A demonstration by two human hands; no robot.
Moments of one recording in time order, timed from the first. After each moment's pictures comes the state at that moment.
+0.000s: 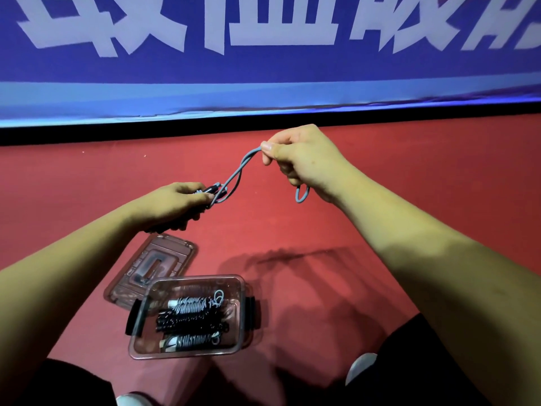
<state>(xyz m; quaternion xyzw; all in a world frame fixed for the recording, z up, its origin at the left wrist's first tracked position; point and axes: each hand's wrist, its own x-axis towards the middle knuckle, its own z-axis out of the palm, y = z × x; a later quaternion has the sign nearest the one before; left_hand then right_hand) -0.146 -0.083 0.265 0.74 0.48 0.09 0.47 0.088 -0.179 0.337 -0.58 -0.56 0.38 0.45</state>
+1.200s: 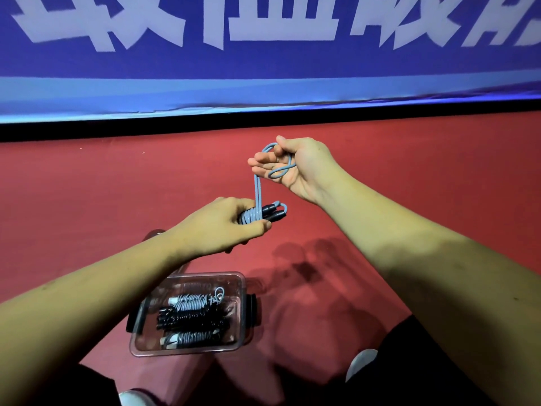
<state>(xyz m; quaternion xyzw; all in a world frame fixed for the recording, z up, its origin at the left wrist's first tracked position) -0.102 -0.148 0.266 0.85 0.34 0.10 0.39 0.084 -0.149 0.302 -0.44 -0.24 0.62 0.60</state>
